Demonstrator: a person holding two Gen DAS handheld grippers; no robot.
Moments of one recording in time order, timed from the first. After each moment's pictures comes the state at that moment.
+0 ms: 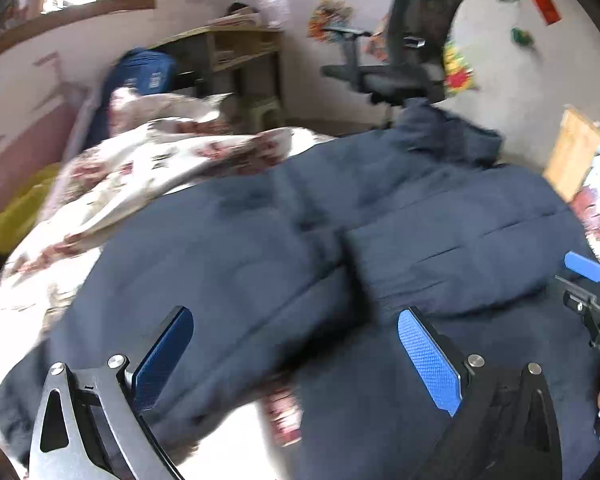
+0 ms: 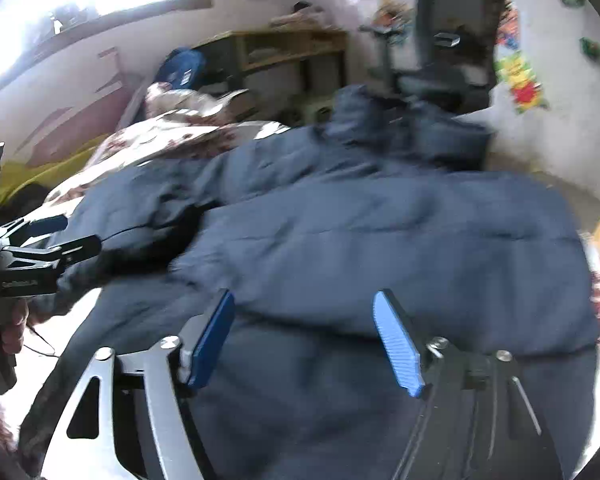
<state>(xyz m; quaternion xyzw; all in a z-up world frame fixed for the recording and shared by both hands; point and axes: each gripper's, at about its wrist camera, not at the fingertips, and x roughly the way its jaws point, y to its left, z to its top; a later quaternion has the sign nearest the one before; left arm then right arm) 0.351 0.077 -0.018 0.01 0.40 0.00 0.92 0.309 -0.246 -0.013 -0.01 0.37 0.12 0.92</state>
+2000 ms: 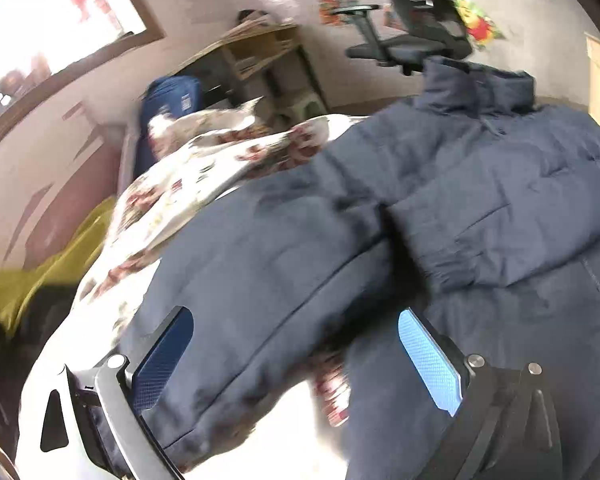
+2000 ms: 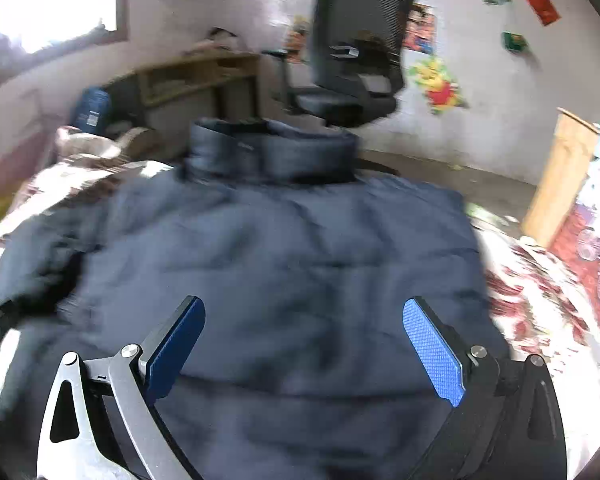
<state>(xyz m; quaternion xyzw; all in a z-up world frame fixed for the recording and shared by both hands) 0.331 0.066 -0.018 0.14 0.41 0.13 0.89 0.336 -0.300 -0.003 0.02 0.34 0.04 0.94</state>
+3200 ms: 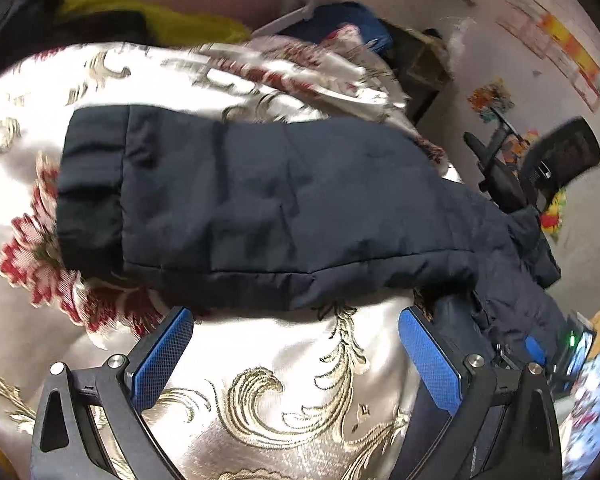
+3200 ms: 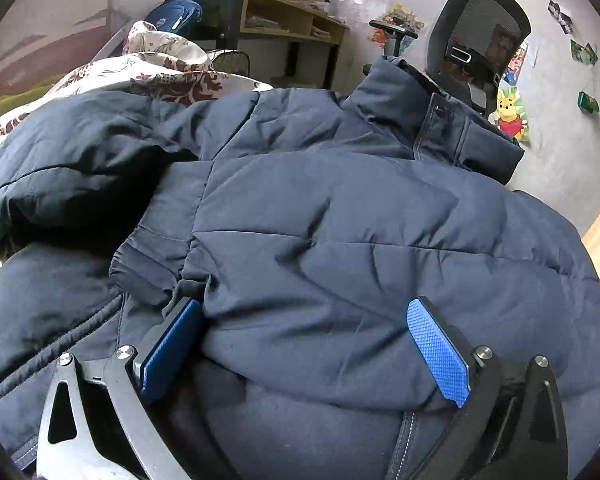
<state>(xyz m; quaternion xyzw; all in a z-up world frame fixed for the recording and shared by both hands) 0.215 0.213 -0.071 -0.30 0.38 0.20 0.85 0.335 -0.145 -0.085 -0.11 0.37 0.08 0.92</state>
